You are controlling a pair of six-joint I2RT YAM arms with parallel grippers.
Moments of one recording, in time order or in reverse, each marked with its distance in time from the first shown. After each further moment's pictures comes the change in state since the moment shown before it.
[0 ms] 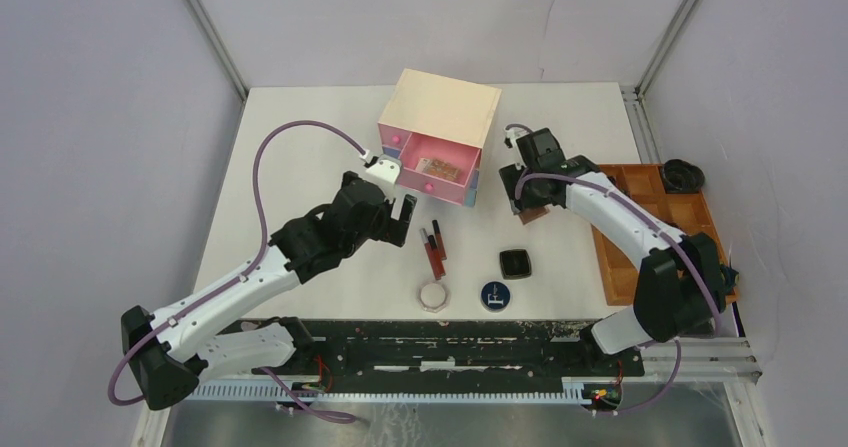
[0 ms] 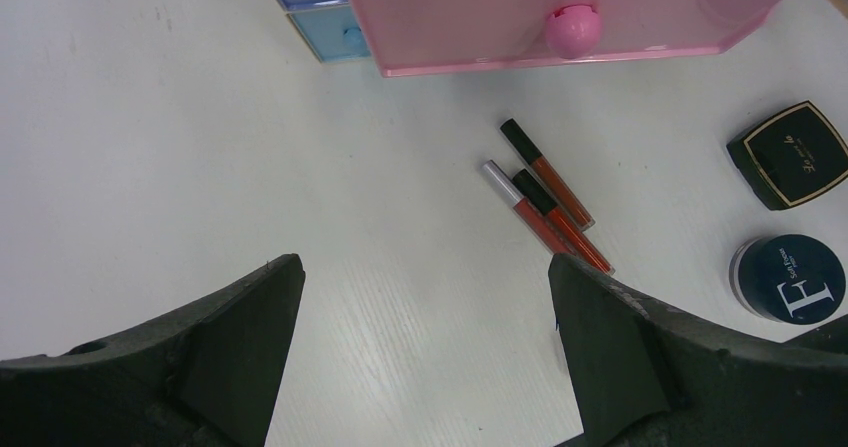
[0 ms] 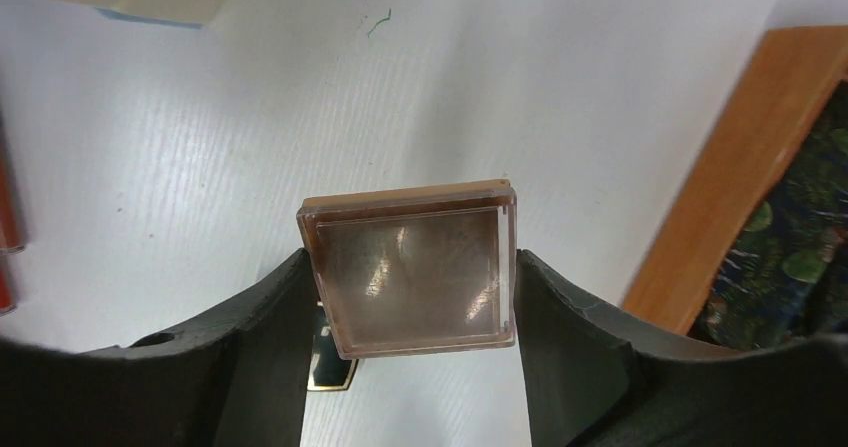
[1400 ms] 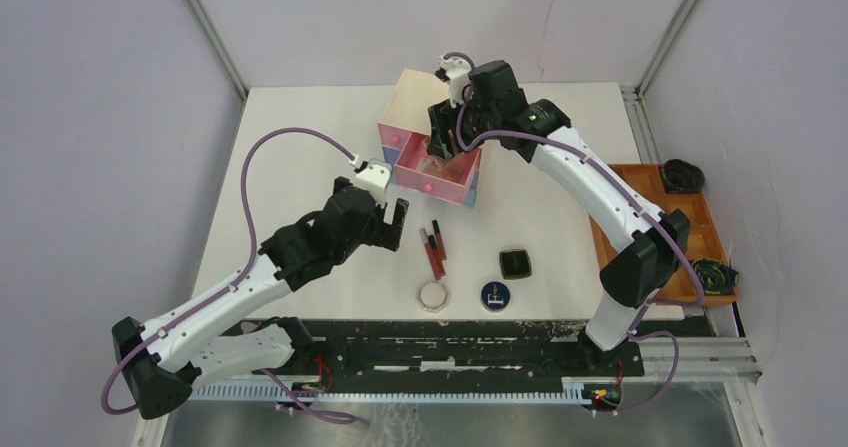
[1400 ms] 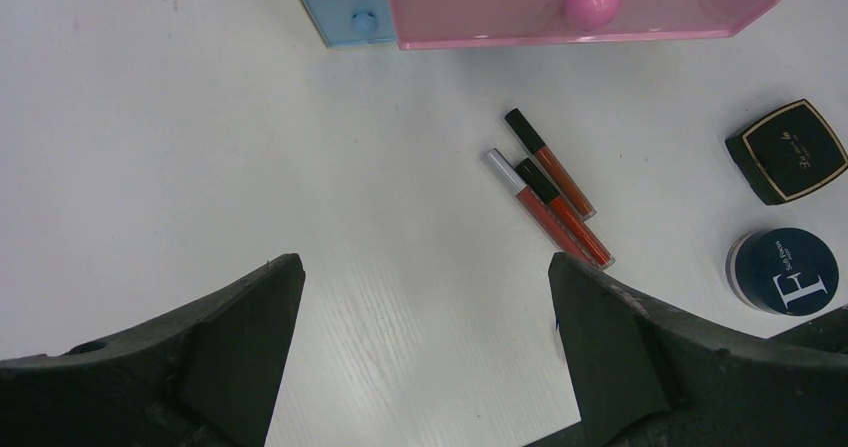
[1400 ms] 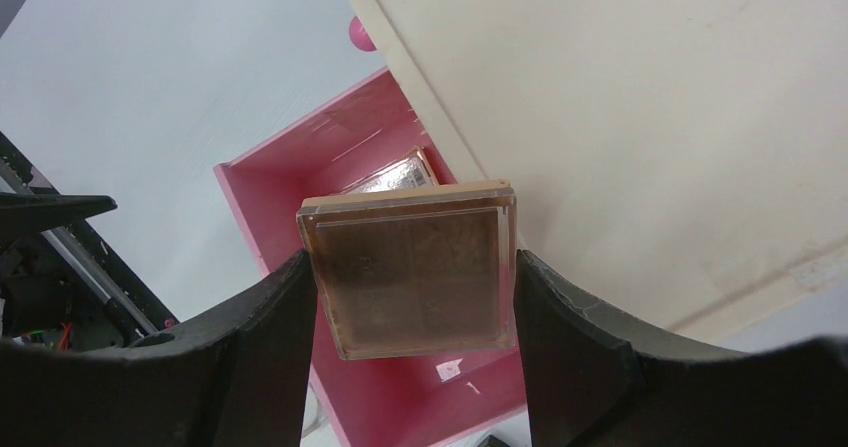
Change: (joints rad) left arm 0.000 -0.072 -0.039 -0.019 -0.008 -0.030; right arm 0.194 0.217 0.719 -0.094 -0.350 0.055
